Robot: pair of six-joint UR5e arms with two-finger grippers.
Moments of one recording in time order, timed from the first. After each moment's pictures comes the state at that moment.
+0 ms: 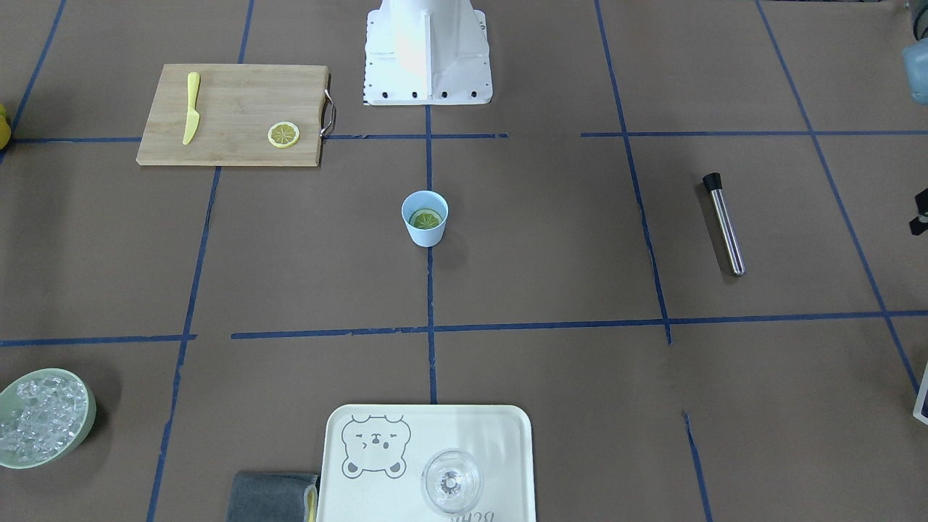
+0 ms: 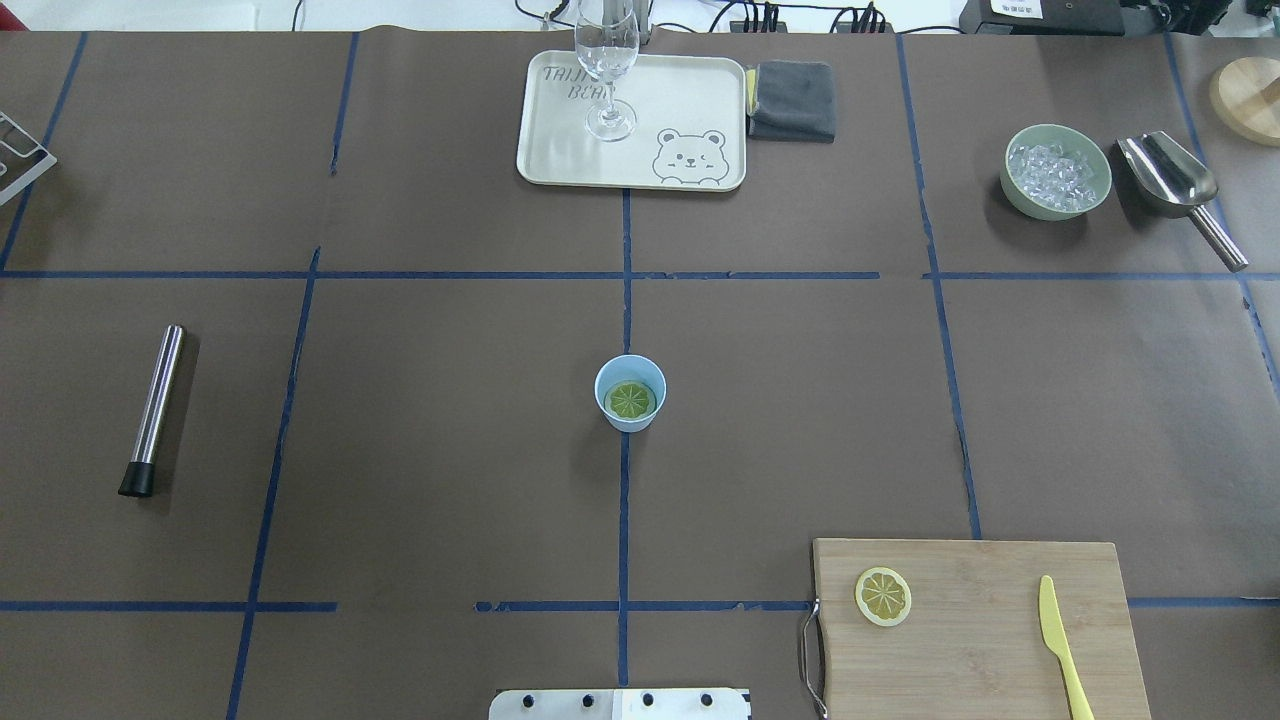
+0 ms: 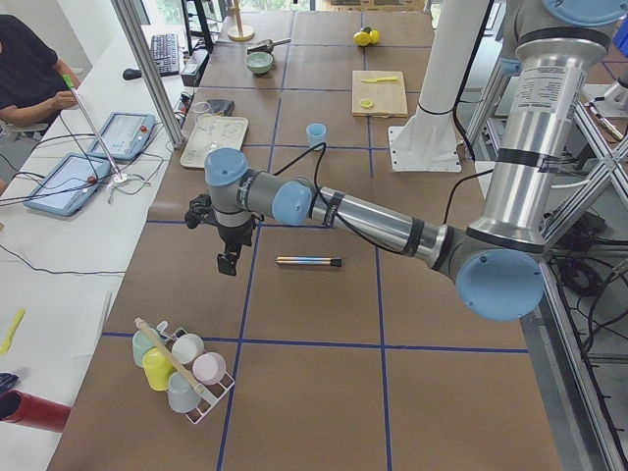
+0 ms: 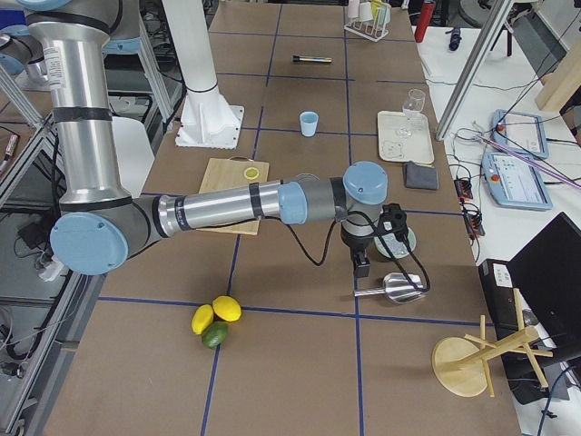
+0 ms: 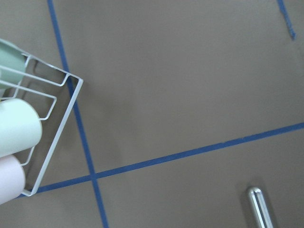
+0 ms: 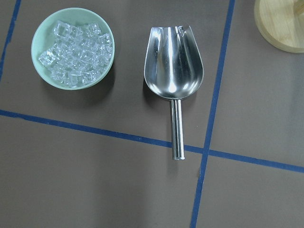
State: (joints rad) left arm -1.46 -1.69 -1.71 -1.56 -2.28 0.04; right arm 1.54 -1.48 1.69 -1.61 2.37 -0.03
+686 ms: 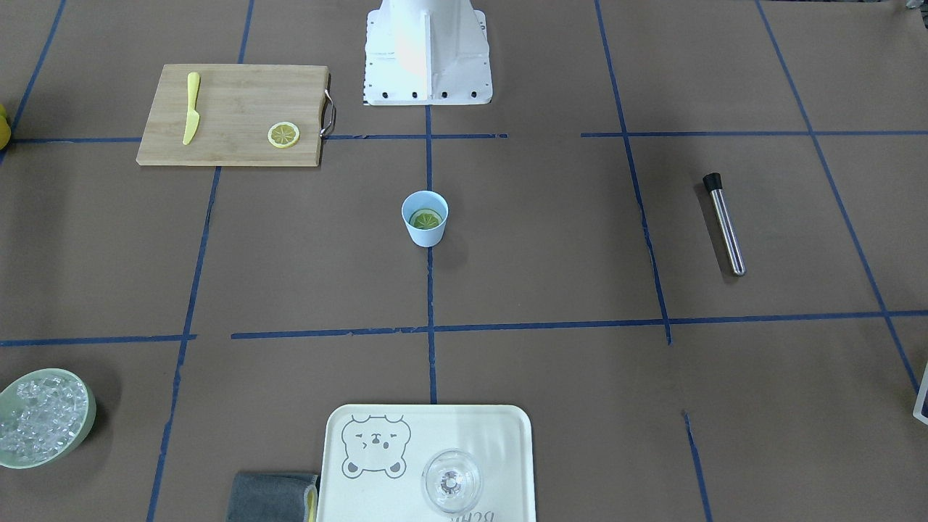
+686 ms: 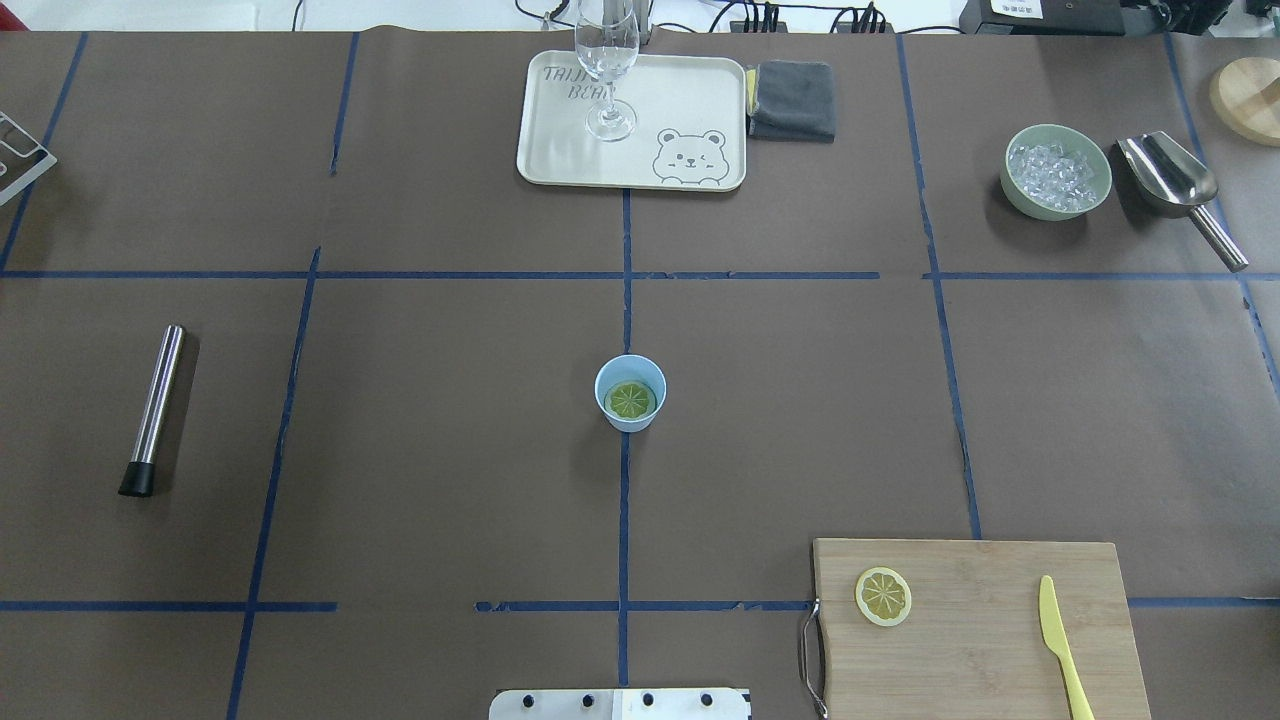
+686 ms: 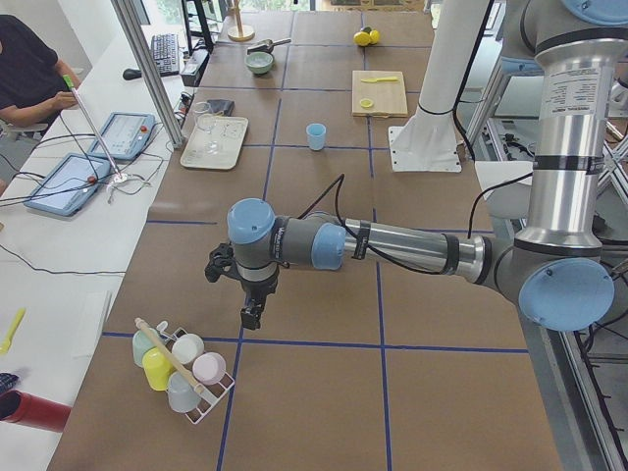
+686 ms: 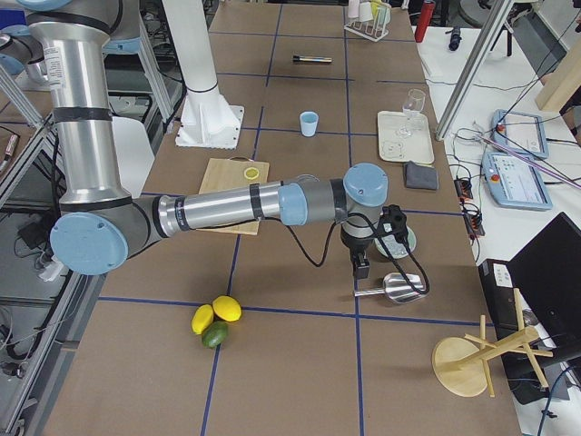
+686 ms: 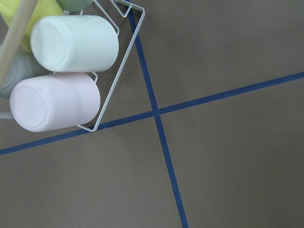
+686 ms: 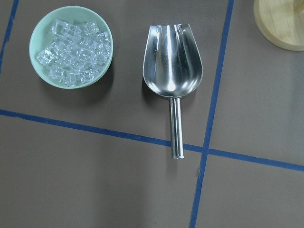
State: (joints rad) left arm -1.52 -1.58 -1.70 -1.56 -2.28 0.13; right arm 1.54 -1.48 1.69 -1.61 2.37 -0.03
